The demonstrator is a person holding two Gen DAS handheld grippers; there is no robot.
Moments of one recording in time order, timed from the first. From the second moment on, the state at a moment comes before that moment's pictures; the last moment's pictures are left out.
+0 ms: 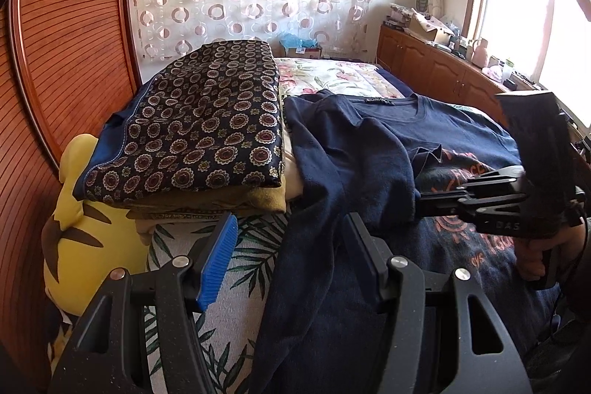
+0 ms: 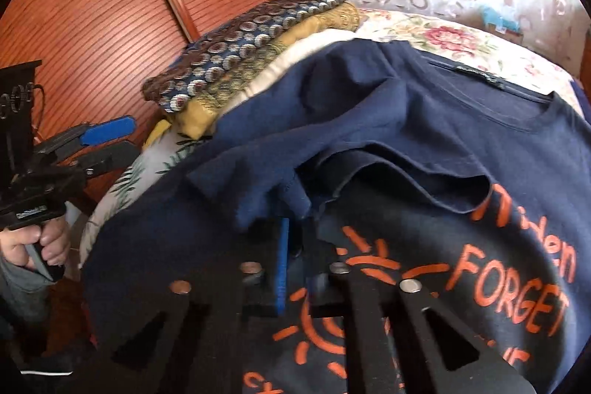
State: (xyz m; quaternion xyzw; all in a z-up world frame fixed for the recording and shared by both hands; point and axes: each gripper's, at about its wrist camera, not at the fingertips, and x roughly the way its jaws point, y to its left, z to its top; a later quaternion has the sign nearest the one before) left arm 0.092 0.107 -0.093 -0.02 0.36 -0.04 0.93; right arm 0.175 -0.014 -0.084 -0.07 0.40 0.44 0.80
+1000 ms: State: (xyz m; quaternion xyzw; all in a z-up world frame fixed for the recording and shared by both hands) left arm 0.085 0.103 -0.095 -0.01 0.36 -0.04 0.93; right arm 0.170 -0.007 -0.080 -0.04 0.40 0.45 0.80
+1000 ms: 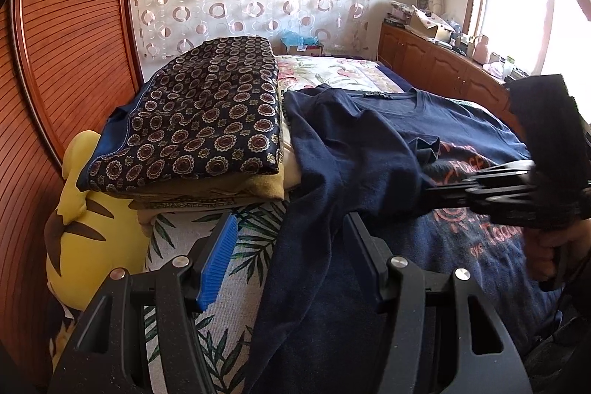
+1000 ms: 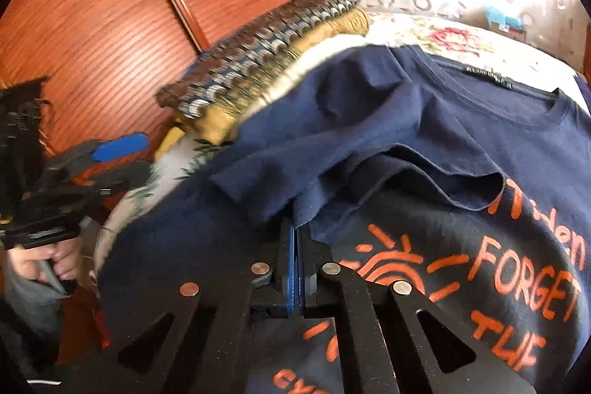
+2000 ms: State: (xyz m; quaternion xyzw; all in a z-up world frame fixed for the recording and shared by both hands) left arm 0.122 0.057 -0.100 -0.01 0.37 -0.08 0.93; right arm 0.260 -0.056 -0.083 -0.08 0.39 0.32 0.86
